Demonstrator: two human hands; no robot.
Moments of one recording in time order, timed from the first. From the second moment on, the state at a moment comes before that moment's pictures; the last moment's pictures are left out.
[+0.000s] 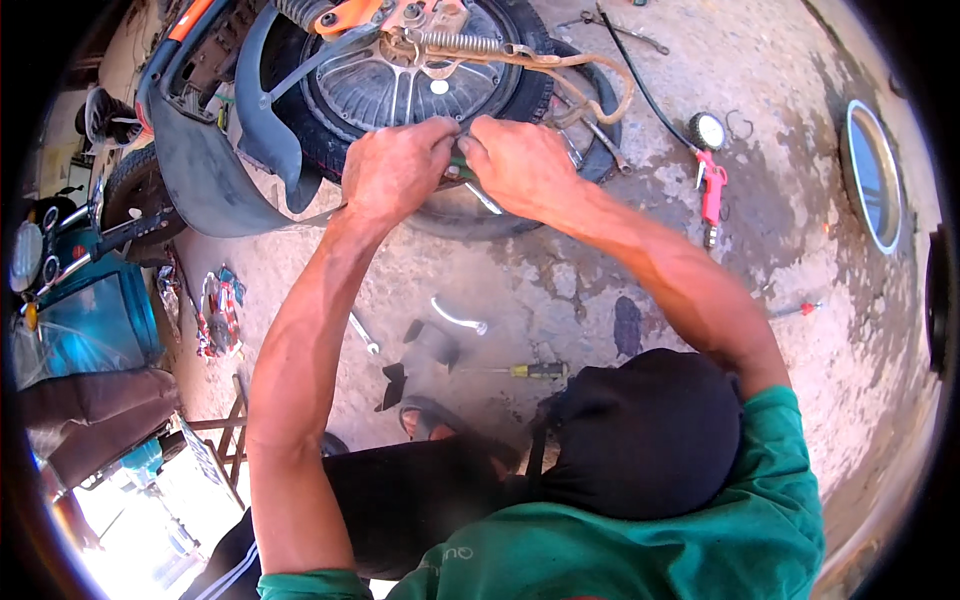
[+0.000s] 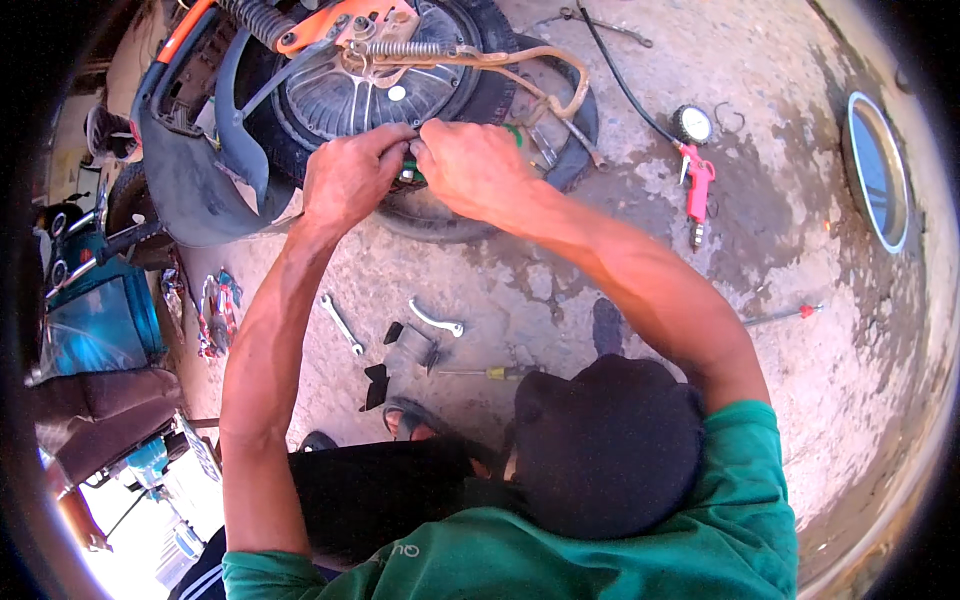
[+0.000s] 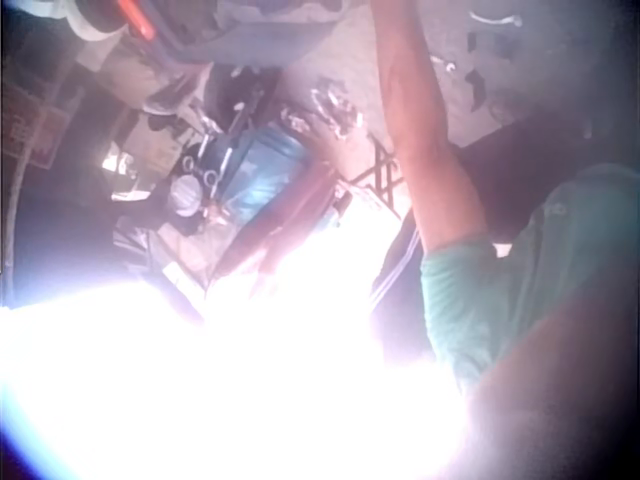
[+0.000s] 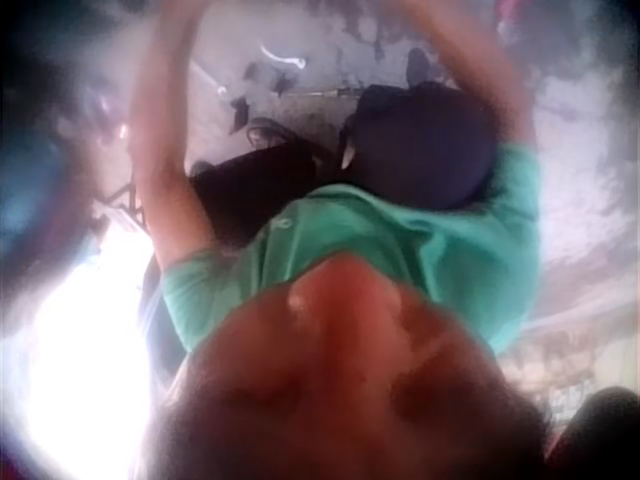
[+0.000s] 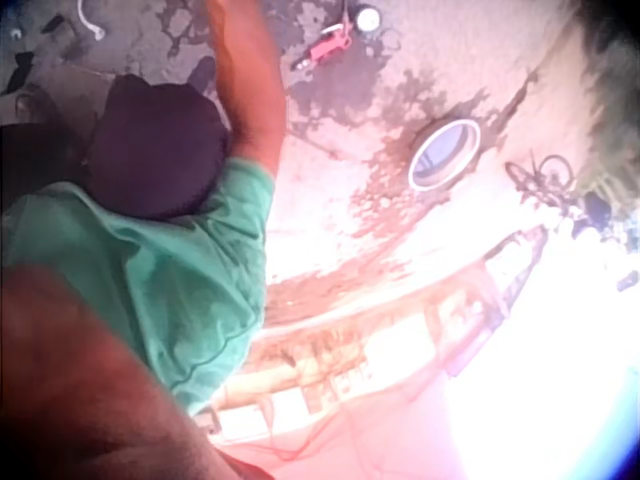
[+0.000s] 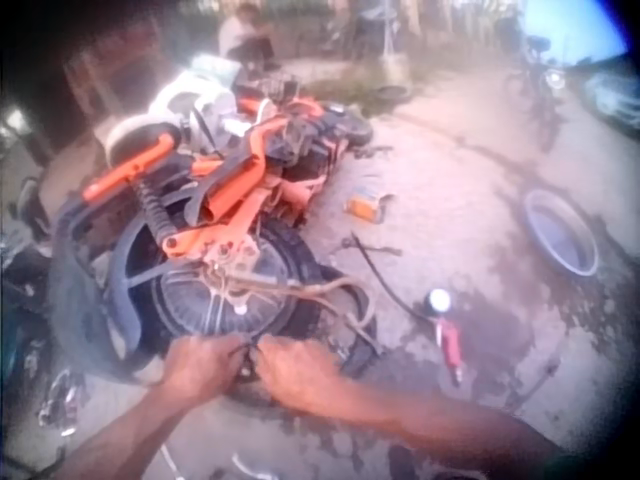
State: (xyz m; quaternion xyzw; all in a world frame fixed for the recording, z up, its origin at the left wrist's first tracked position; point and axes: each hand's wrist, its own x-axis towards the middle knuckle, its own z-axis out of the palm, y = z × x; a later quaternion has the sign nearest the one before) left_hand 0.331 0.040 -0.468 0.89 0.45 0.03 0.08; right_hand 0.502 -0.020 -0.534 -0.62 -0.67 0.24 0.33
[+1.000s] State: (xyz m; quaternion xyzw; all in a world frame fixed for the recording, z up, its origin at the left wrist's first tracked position) left_hand 0.338 0.046 -0.460 0.86 0.50 0.01 0.13; right_hand 0.504 -0.018 -0.518 -0.63 -0.64 0.27 0.34
